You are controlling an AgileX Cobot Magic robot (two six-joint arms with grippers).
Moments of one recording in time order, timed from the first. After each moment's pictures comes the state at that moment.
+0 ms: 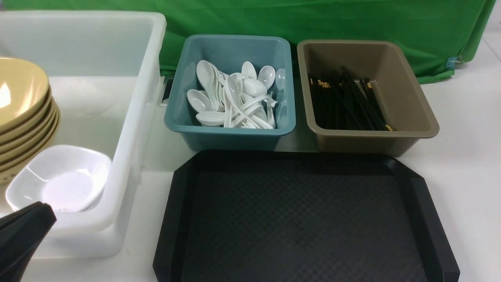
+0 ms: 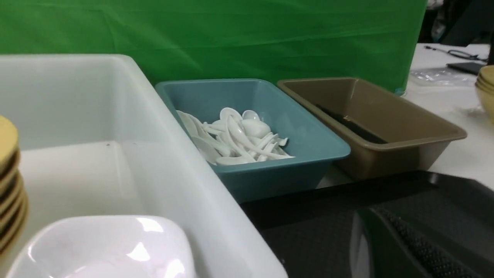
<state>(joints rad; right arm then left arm) 0.61 0.00 -0.43 -0.45 0.13 0.27 -0.34 0.17 -0.27 -0.23 0.22 0.18</state>
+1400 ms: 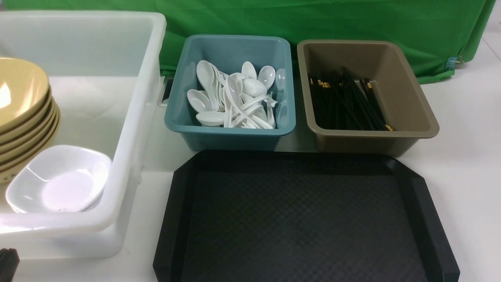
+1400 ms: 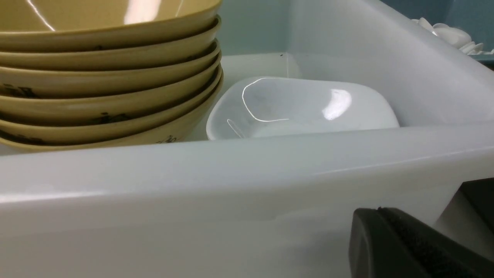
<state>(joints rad) 0.61 0.00 -0.42 -0.45 0.13 0.27 0.02 0.00 0.01 -0.07 0.23 0.13</state>
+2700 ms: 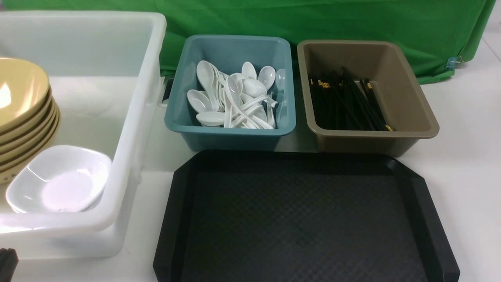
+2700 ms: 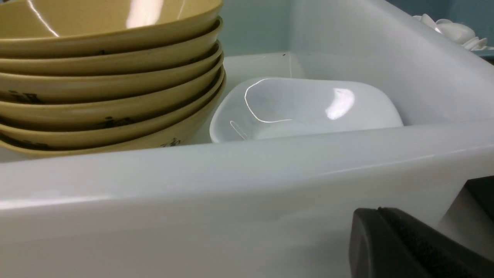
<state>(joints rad) -0.02 0.00 0.01 -0.02 0.25 -0.10 0.02 0.00 0.01 -0.05 0.23 0.14</state>
